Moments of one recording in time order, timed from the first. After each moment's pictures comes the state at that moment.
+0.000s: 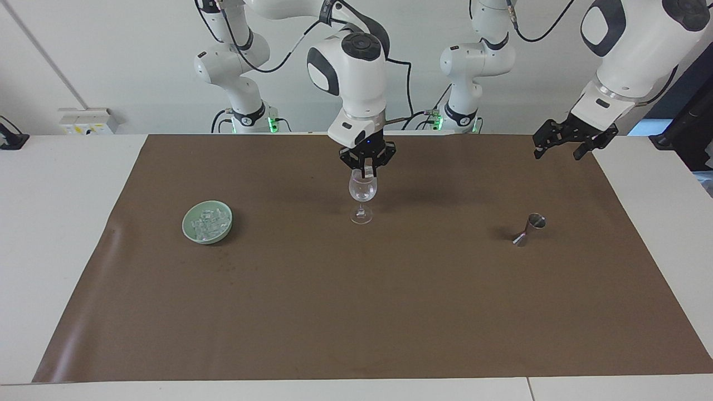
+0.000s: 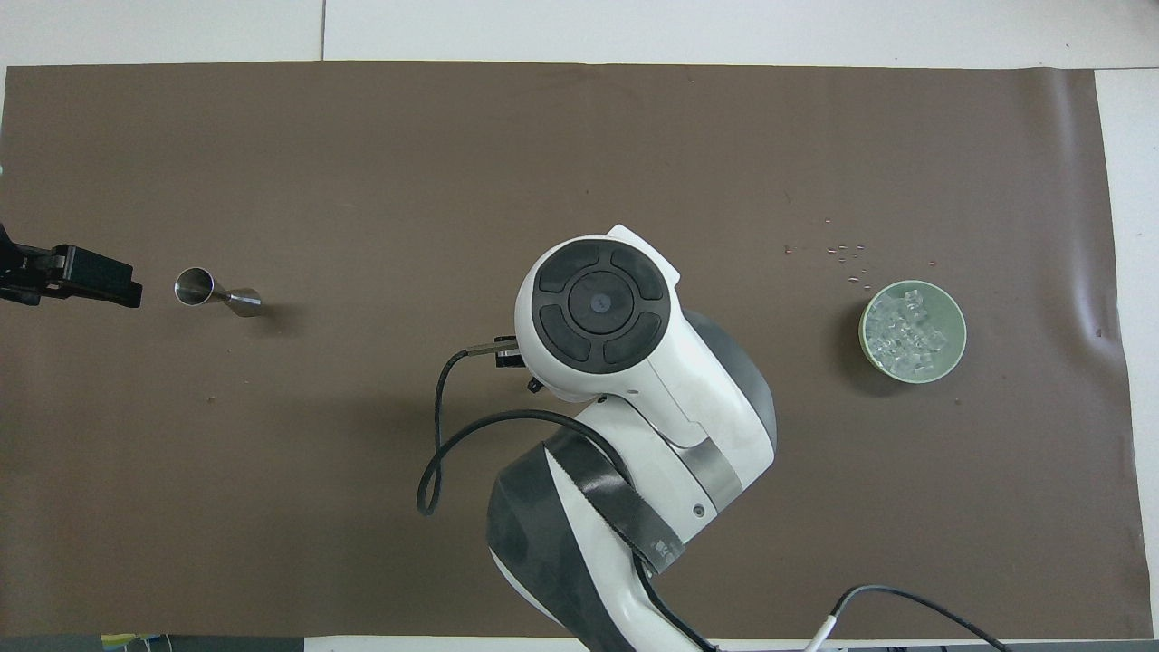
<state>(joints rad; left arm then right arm) 0.00 -0.02 -0.04 -1.64 -0.02 1.55 0.07 0.65 0.22 0.02 -1.64 0.05 1.92 0.60</state>
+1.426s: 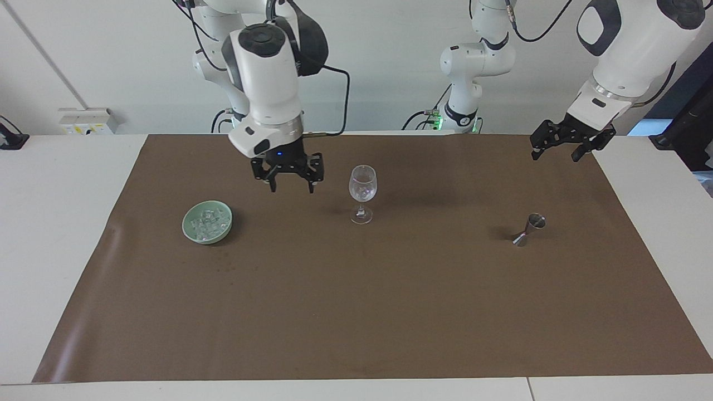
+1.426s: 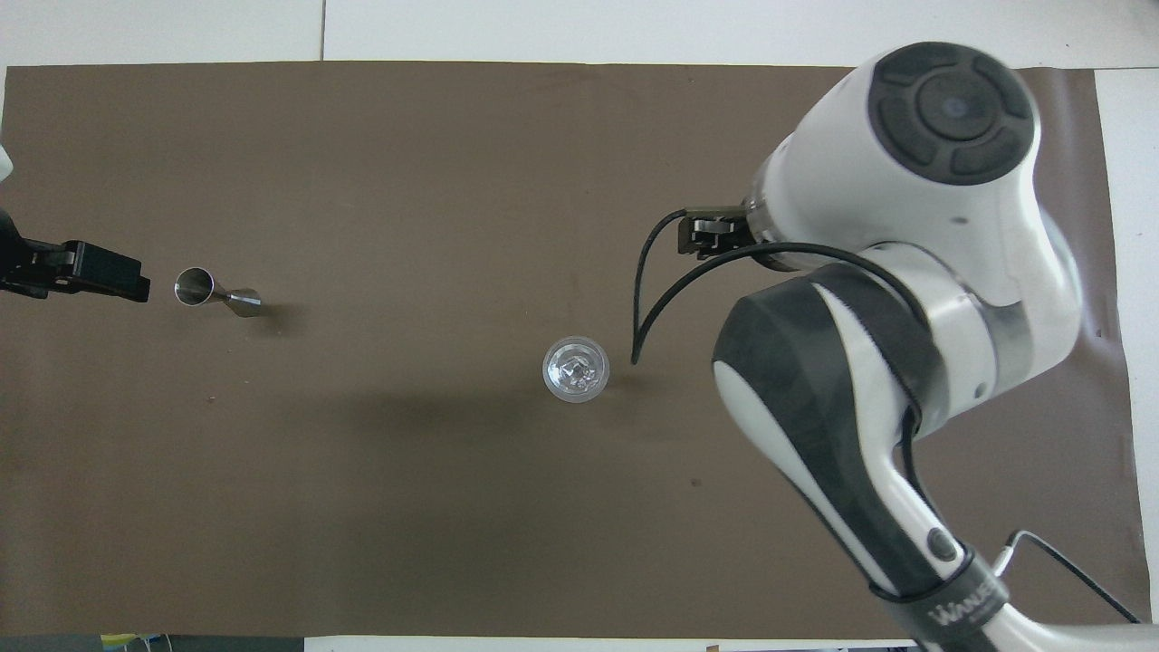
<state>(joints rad) -0.01 -0.02 -0.05 -1.64 -0.02 1.57 0.07 0.32 0.16 0.00 -1.56 -0.02 1.79 0.41</state>
